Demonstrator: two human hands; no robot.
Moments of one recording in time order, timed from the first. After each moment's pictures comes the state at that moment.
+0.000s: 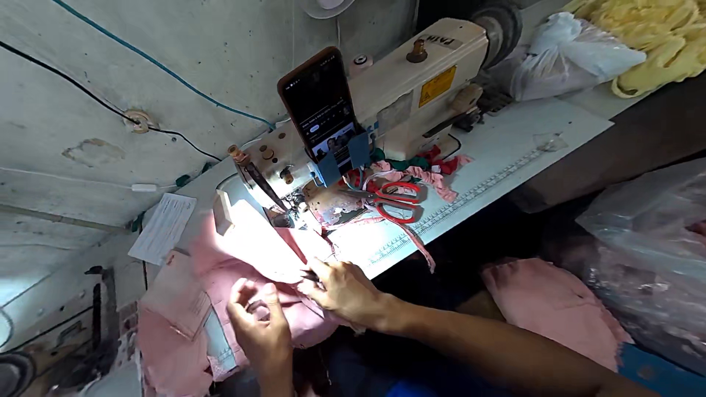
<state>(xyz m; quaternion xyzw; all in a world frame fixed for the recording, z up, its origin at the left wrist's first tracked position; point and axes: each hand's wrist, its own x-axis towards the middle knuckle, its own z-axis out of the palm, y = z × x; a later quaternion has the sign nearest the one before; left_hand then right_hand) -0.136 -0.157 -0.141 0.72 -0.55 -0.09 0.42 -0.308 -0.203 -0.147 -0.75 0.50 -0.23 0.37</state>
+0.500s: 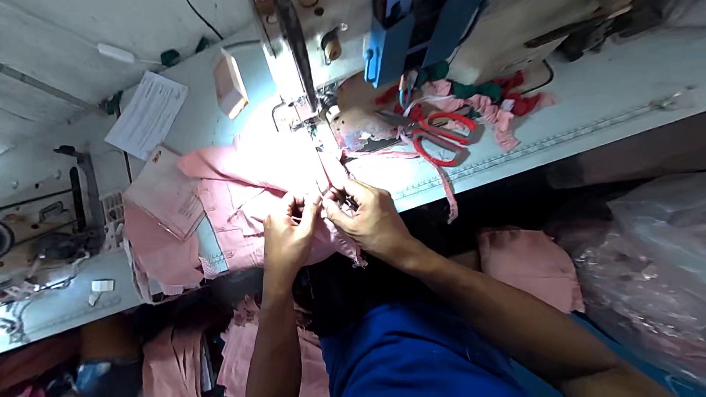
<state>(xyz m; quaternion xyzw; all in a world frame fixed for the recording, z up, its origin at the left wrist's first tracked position) -0.153 -0.173 -0.145 0.64 -0.57 -0.35 0.39 -0.321 -0.199 -0.160 -0.69 0.49 -0.38 0.37</state>
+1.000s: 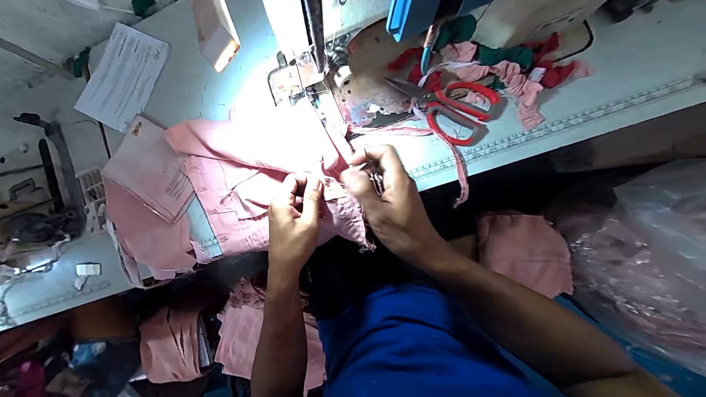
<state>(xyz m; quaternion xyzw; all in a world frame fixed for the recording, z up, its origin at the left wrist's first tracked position) -0.165 -0.164 -0.143 0.60 -0.54 -0.40 0.44 -0.335 -0.184 -0.139 -0.61 0.49 -0.40 0.48</state>
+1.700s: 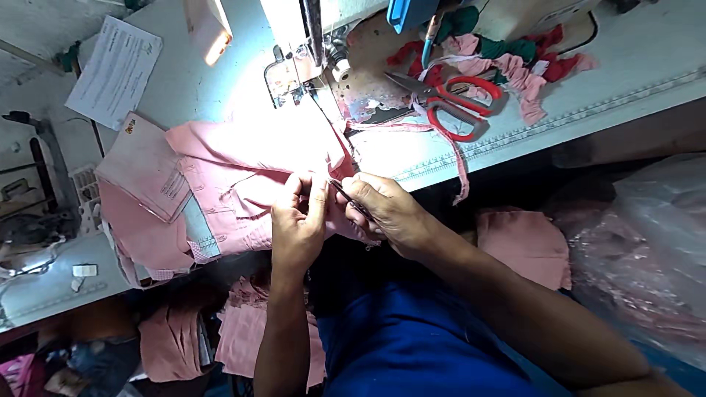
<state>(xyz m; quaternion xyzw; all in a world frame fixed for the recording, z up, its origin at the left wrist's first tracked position) -0.173 -0.162 -0.139 0.57 -0.55 -0.40 0.47 -0.337 -0.187 -0.133 -0.40 0.43 -0.30 0.75</state>
